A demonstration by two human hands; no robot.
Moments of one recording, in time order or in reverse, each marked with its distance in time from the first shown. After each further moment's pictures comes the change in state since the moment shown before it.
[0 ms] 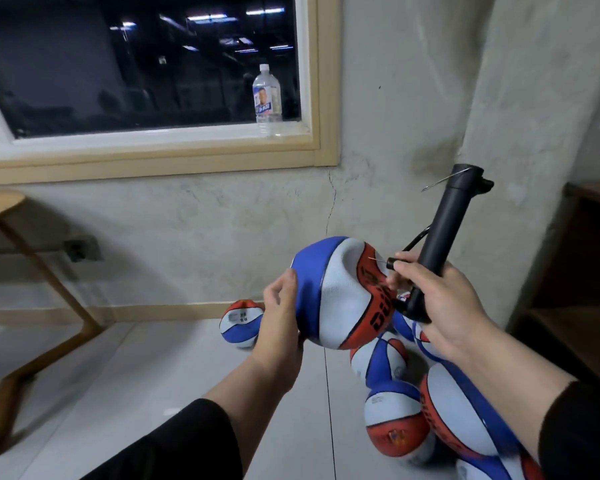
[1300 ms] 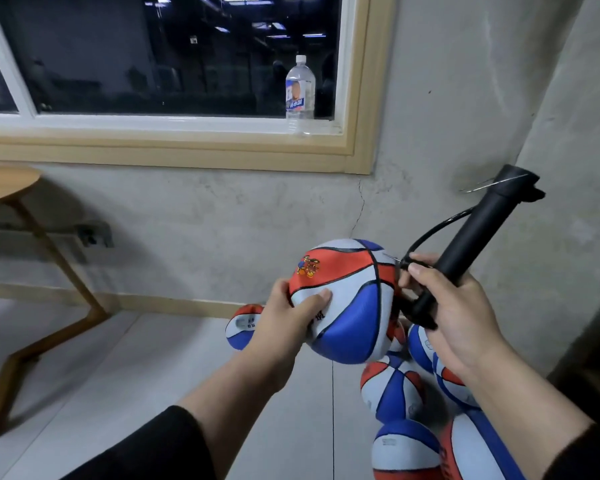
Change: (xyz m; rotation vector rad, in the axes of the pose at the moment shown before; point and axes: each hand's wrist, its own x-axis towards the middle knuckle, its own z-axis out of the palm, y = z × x) left_hand 0.060 0.042 -0.014 0.310 -0.049 0.040; right_hand 0.060 -0.006 0.045 0.069 -0.083 -0.054
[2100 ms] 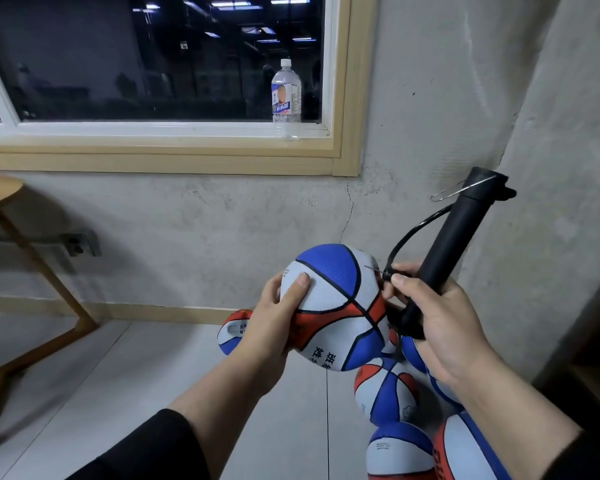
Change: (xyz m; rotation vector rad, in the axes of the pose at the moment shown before) left_hand 0.003 0.007 0.011 -0.104 -0.051 -0.046; right_hand -0.005 0.000 -0.004 -0.017 -0.047 0.003
